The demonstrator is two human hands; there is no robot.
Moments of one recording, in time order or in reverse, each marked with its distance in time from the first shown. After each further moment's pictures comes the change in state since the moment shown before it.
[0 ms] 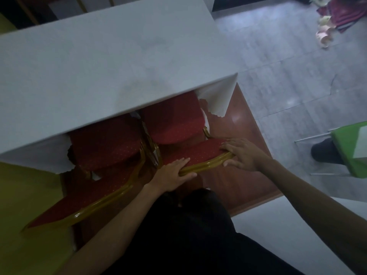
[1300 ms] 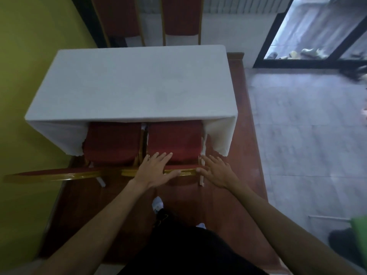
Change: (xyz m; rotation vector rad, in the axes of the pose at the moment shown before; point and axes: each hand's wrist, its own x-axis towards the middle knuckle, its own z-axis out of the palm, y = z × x) left_hand 0.045 0.129 0.019 0.241 0.424 -0.291; right_hand 0.008 0.091 -0.023 0.200 -0.132 0.101
